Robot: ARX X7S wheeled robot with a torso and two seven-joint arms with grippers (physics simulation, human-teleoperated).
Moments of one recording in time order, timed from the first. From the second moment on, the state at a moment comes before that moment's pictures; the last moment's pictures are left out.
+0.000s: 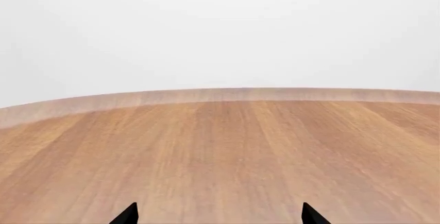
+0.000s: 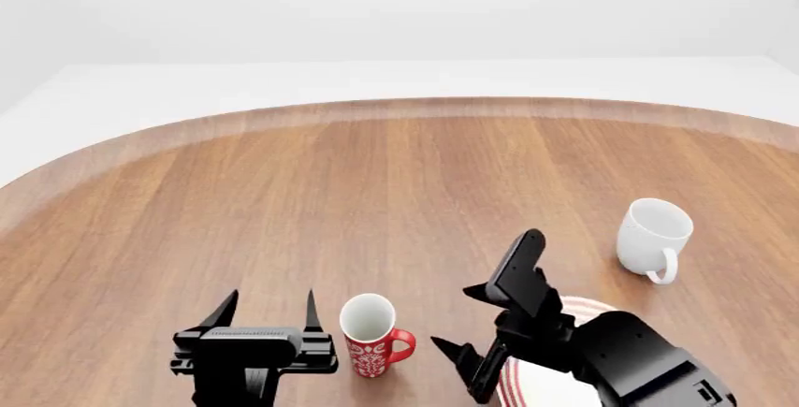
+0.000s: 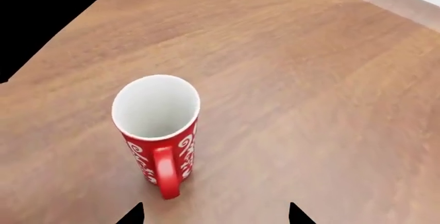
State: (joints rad) left arm -0.02 -0.23 0.26 0.02 -0.24 0.03 -0.24; right arm 0.54 0.50 -0.55 0.16 0.32 0.46 -0.65
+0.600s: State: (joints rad) left arm -0.03 -0.23 0.27 0.01 -0.25 0.04 -0.25; right arm 0.63 0.35 -0.63 0.52 0.28 0.25 -0.78
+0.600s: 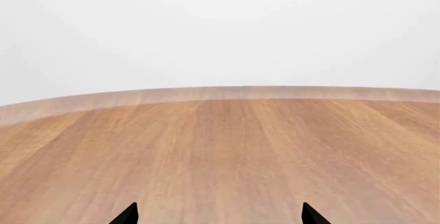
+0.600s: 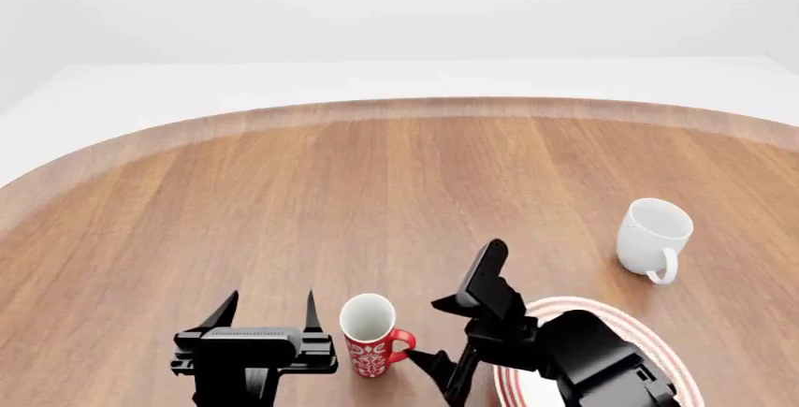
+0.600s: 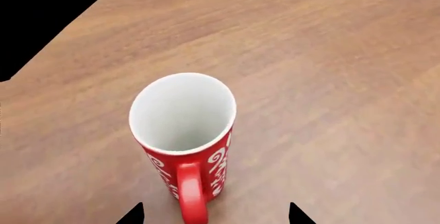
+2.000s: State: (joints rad) left arm -0.04 -0.25 0.30 -0.01 -0.27 0.05 -0.27; right arm 0.67 0.31 -0.64 0.66 0.28 0.15 -0.77
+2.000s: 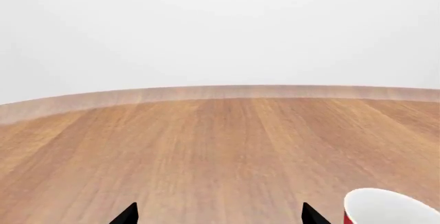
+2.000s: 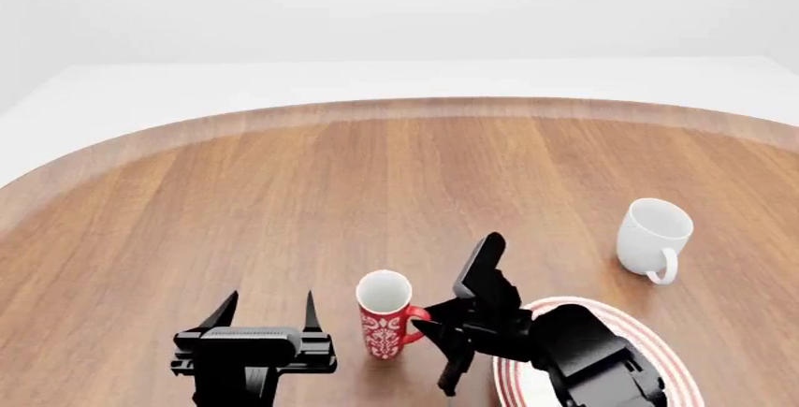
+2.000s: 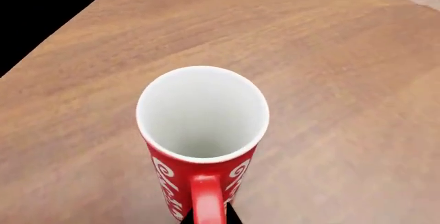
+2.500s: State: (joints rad) left arm -0.04 -0.26 0.30 -0.01 -0.28 0.05 -0.28; right arm 0.54 0.58 -0.47 -0.03 0.42 0.55 -0.52
